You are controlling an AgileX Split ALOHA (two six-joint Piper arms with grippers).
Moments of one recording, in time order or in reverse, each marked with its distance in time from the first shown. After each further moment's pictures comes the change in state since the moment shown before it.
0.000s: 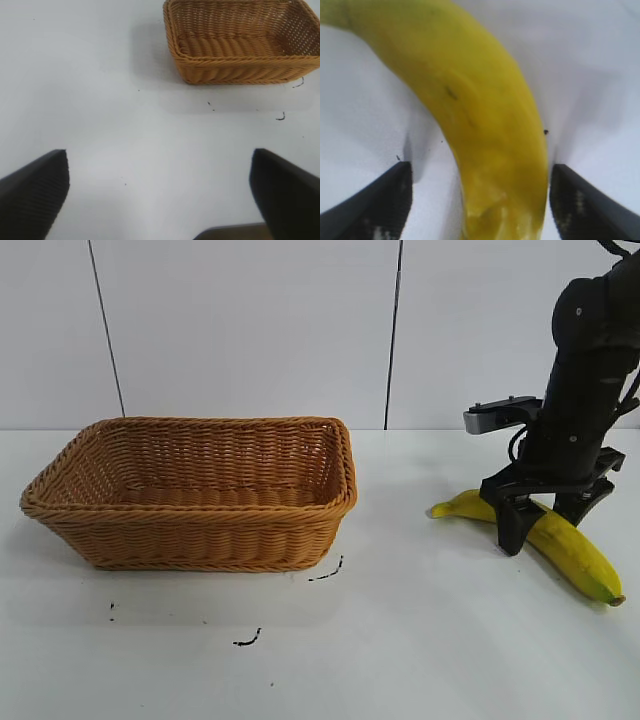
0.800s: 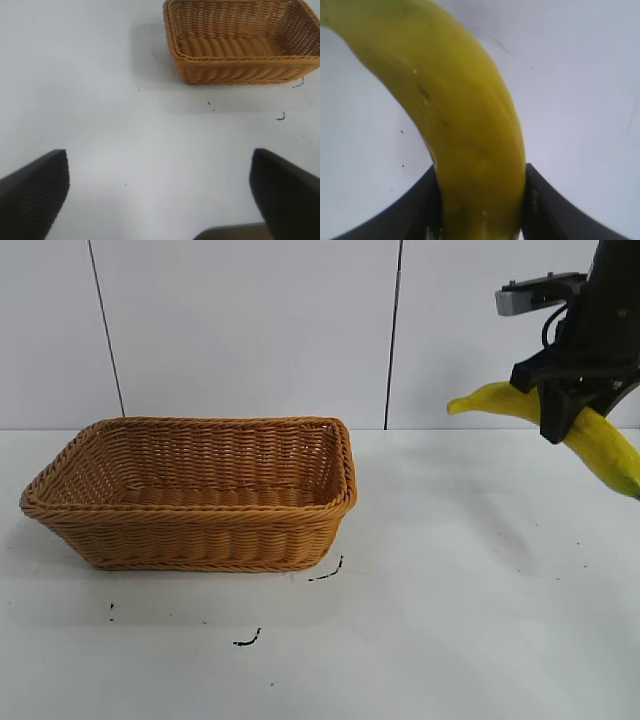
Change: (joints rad) left arm 0.000 0.000 0.000 0.000 0.000 0.000; right arm -0.001 -0.229 -0.156 -0.035 0.221 0.017
